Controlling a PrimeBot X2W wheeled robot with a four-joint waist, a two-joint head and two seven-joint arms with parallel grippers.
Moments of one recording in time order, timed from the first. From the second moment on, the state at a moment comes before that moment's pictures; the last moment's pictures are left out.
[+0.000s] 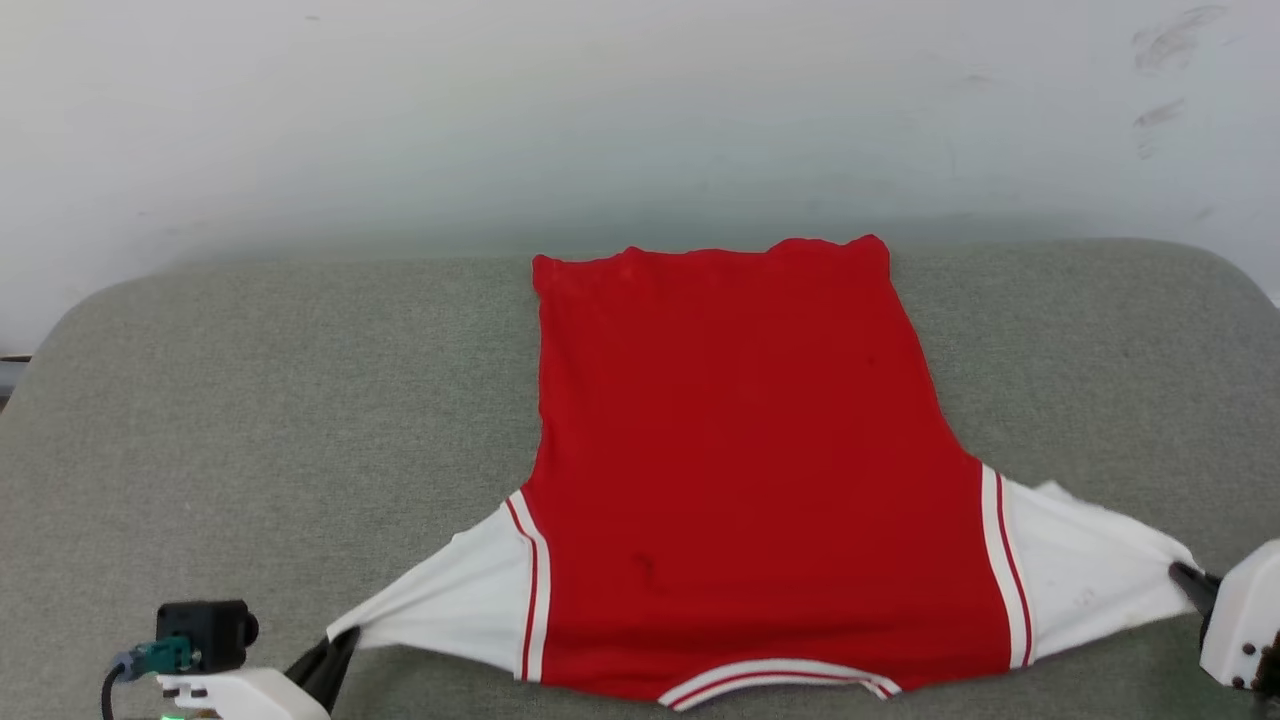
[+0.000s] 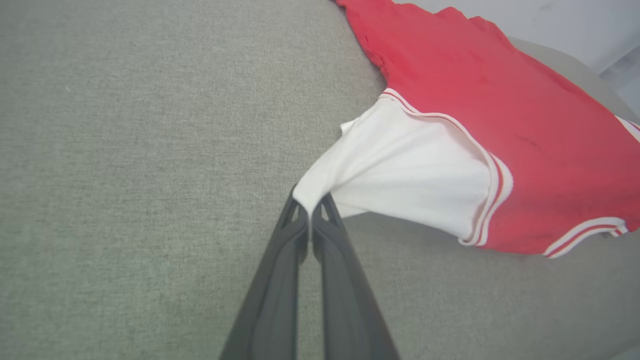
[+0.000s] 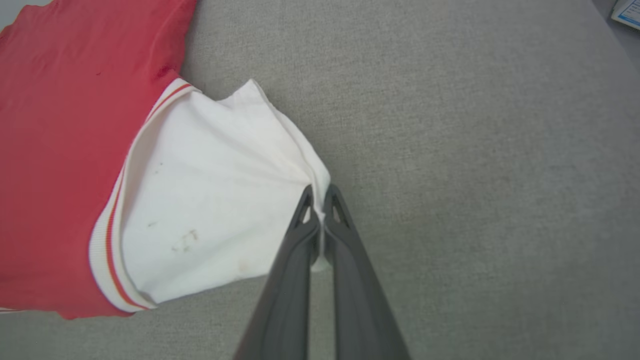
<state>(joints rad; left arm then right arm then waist) 0.02 0.52 -0.30 0.12 -0.76 0.05 0.11 -0.29 -0.48 0.07 0.63 0.64 0.13 0.36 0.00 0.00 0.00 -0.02</state>
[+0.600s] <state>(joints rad) 0.16 0.57 -0.37 -0.10 -0.84 0.06 0.31 -0.05 -0.47 -0.11 0.30 0.57 0.13 0.64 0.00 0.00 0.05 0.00</state>
